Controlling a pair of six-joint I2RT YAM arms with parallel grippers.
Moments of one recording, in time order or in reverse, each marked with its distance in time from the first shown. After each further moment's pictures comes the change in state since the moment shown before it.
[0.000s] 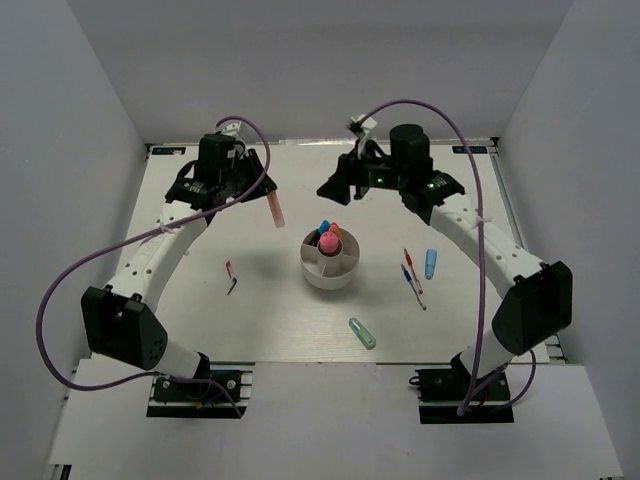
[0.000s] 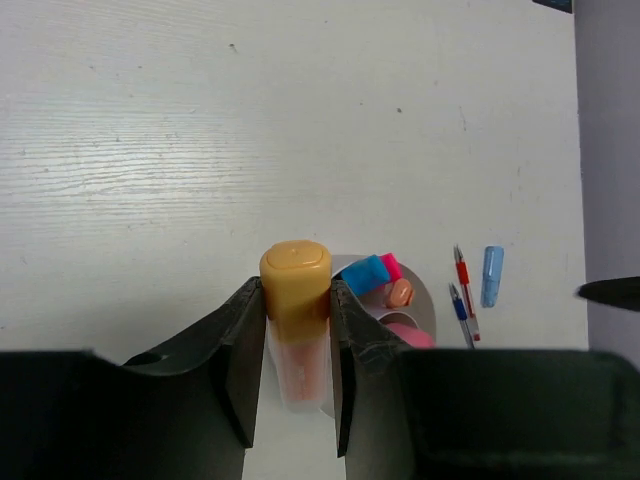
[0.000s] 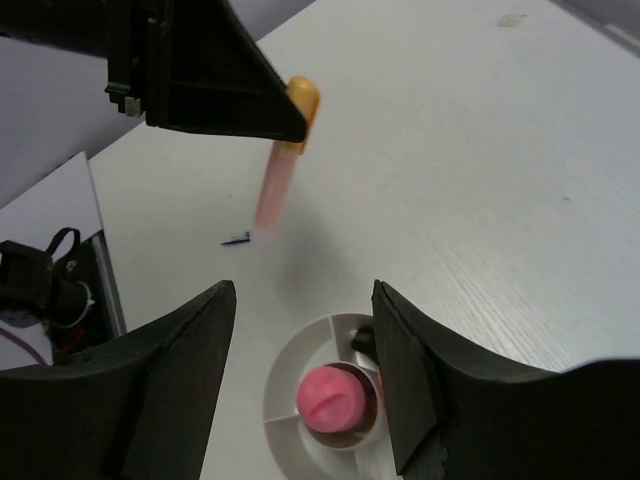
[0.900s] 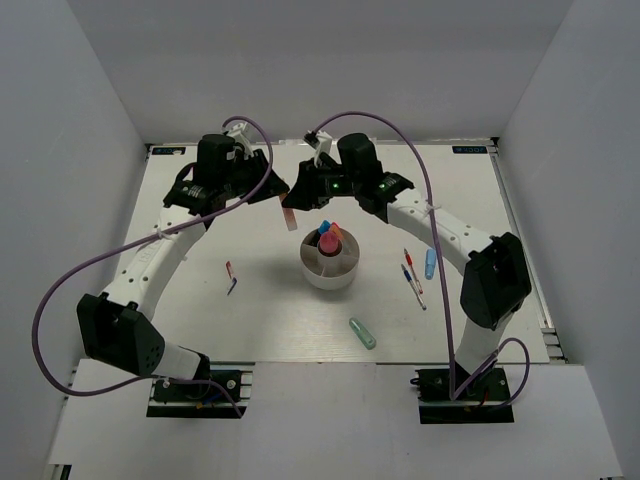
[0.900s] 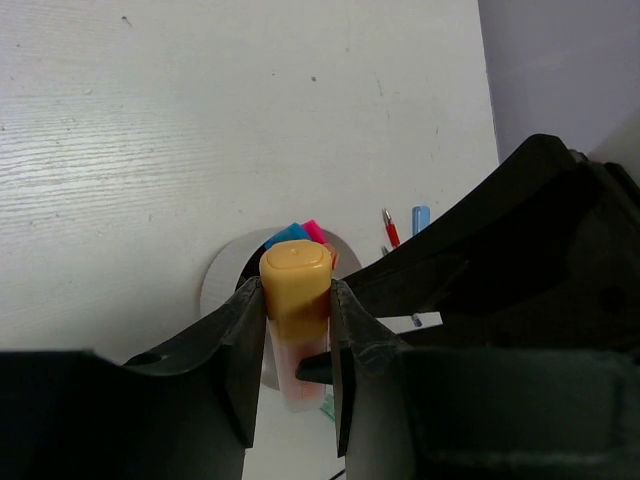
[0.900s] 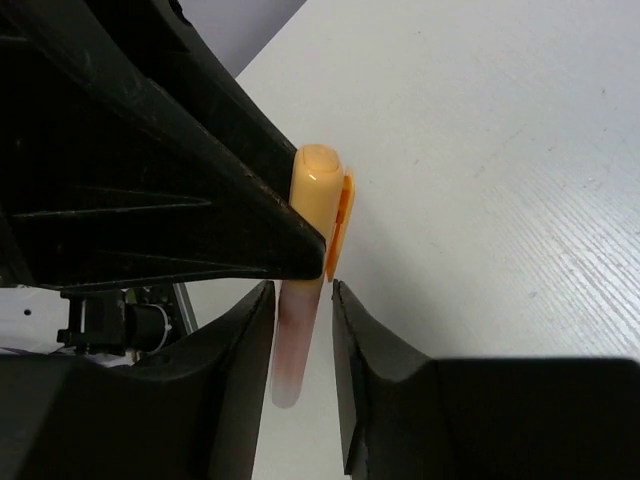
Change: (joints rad) left arm -0.013 -0.044 -0.013 0.036 0.164 -0.052; right arm 0.175 0.236 0.131 0.026 0.065 0.235
